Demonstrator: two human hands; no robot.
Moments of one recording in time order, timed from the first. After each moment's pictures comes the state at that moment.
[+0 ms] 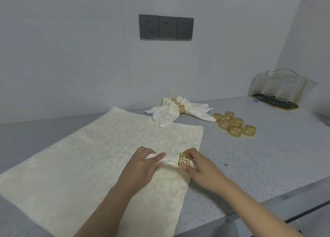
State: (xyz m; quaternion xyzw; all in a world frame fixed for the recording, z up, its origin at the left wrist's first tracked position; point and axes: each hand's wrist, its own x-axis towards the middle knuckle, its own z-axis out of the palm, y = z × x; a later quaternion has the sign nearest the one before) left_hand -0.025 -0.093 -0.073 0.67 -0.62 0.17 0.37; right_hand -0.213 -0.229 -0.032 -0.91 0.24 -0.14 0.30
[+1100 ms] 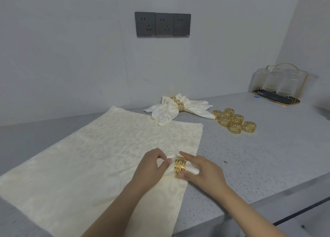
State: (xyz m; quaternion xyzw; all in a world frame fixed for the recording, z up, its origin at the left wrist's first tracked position) left_hand -0.061 -0.115 -0.061 0.78 -0.48 -0.05 0.39; right_hand -0.223 -0.228 -0.054 -0.90 0.29 -0.19 0.28
